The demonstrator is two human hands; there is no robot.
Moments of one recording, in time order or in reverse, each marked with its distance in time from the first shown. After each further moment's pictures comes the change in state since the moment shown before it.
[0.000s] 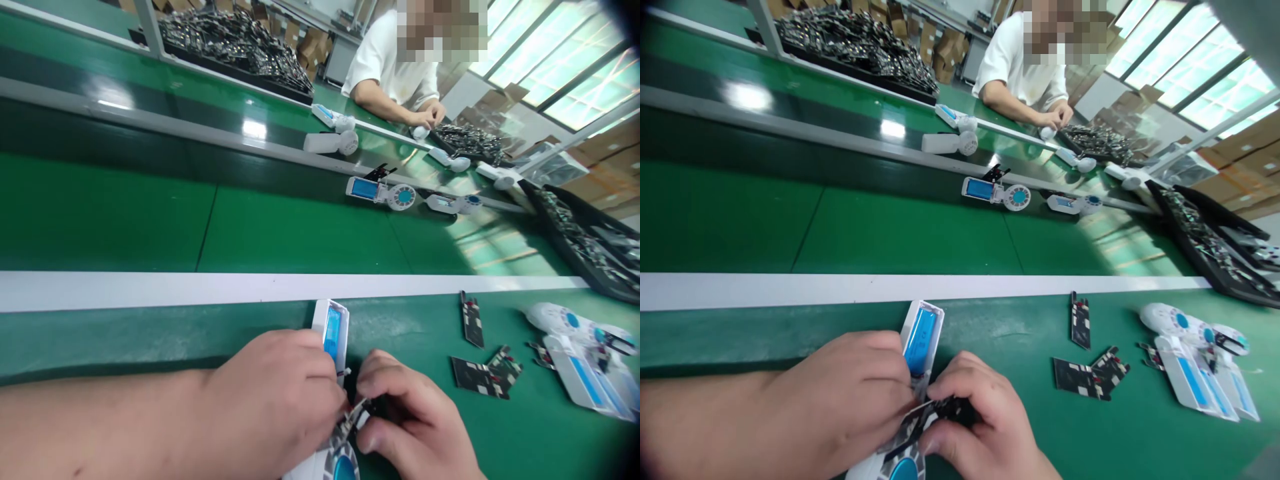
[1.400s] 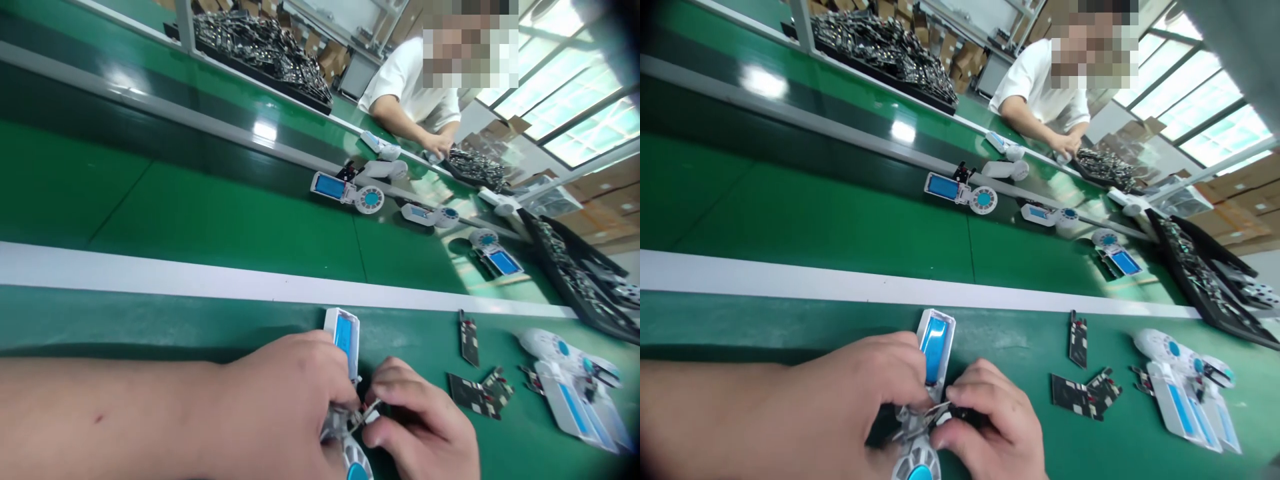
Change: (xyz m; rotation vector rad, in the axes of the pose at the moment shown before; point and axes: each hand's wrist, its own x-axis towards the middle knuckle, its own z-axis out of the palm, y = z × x) left_hand 0.008 0.009 -0.015 -0.398 -0.108 -0.274; right_hand -0.001 0.009 -0.005 -0.130 0.051 -0.207
